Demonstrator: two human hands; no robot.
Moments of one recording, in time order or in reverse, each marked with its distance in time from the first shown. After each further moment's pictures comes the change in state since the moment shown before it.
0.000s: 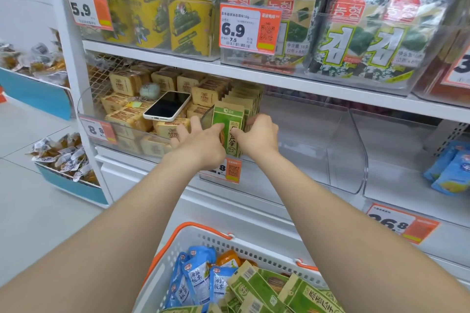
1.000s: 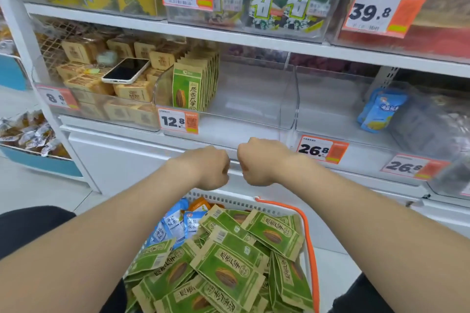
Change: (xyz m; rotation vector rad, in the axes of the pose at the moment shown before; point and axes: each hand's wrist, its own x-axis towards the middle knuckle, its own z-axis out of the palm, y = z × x) left_hand -0.099 0.046 0.082 0.302 -0.317 0.458; right_hand -0.144 0.057 -0.124 -1.076 -0.620 -0.405
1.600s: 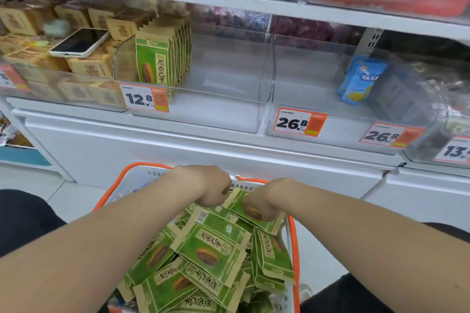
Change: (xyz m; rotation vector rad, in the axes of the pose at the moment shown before) left_hand 0.017 0.055 0.064 0.158 -0.378 0.179; right_hand -0.022 0.024 0.140 -0.128 -0.747 -0.151
